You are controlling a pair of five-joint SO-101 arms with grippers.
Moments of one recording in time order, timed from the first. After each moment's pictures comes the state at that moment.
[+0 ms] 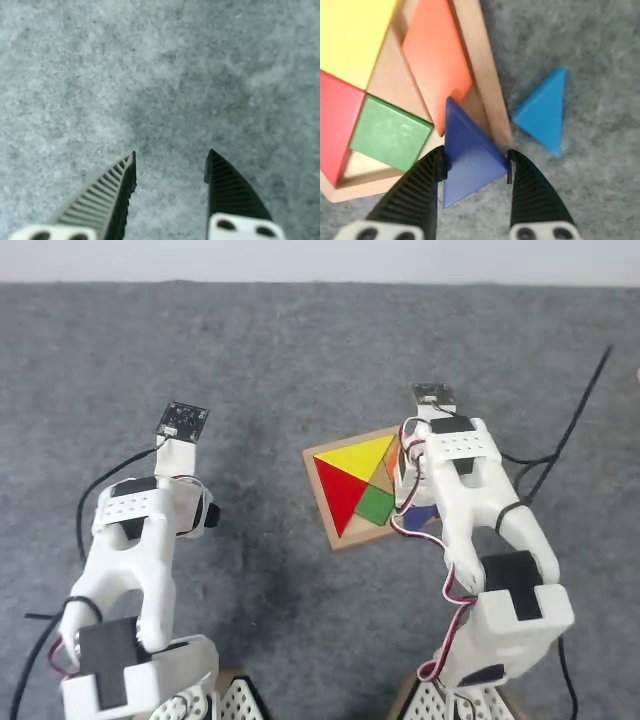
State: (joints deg) left arm -18.5 -10.2 51.7 45.7 -19.5; right arm -11.6 10.1 19.5 67.4 -7.0
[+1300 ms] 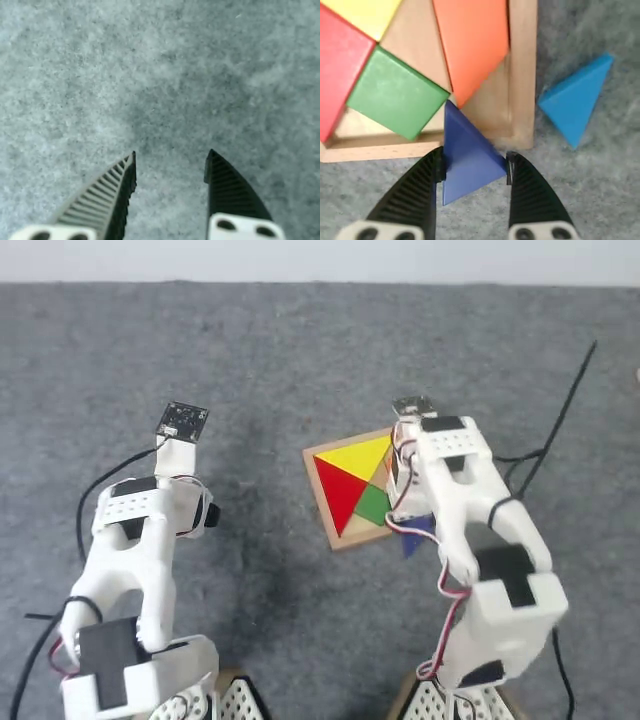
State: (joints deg) left arm -18.5 -10.2 51.7 45.7 -19.5; right arm -13.3 16.5 14.3 75.6 0.7
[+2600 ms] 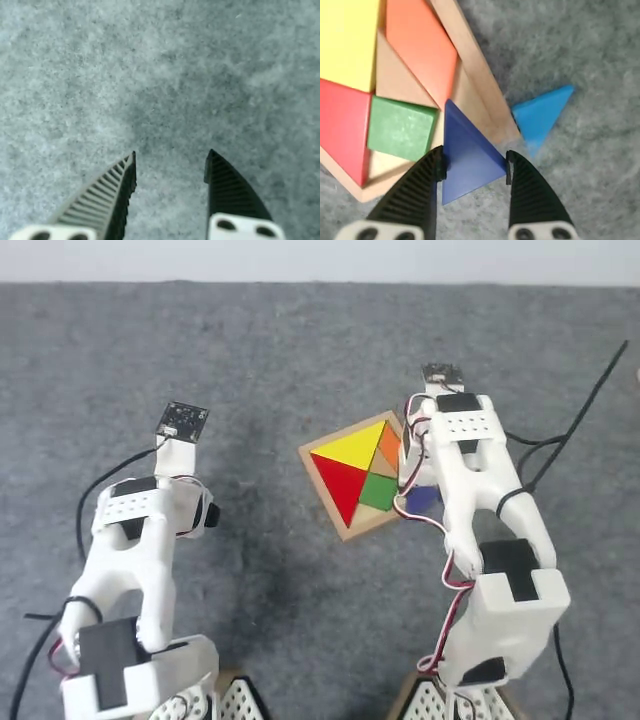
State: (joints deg) left arm -18.5 -10.2 51.7 45.7 -19.5; right arm -10.3 14.7 7.6 73.4 -9.3
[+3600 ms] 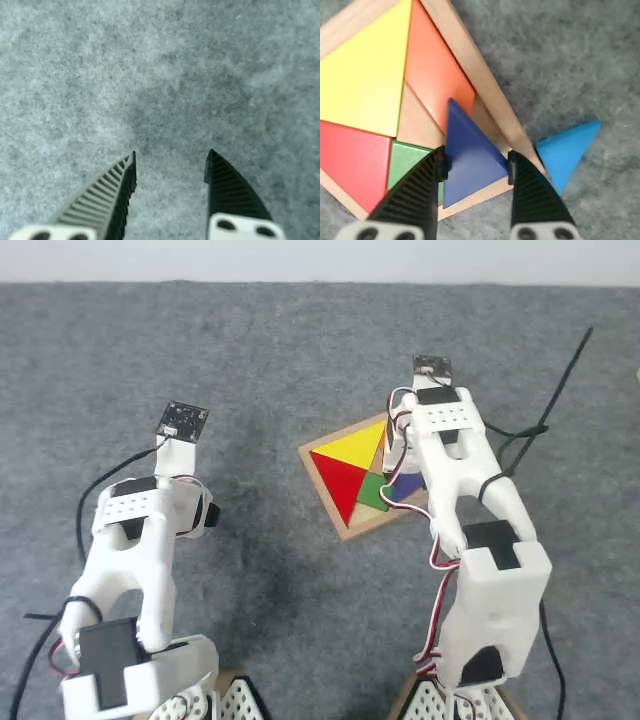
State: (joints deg) left arm -18.5 -10.2 51.7 45.6 -19.5; right arm -13.1 24.0 -1.0 71.4 -15.3
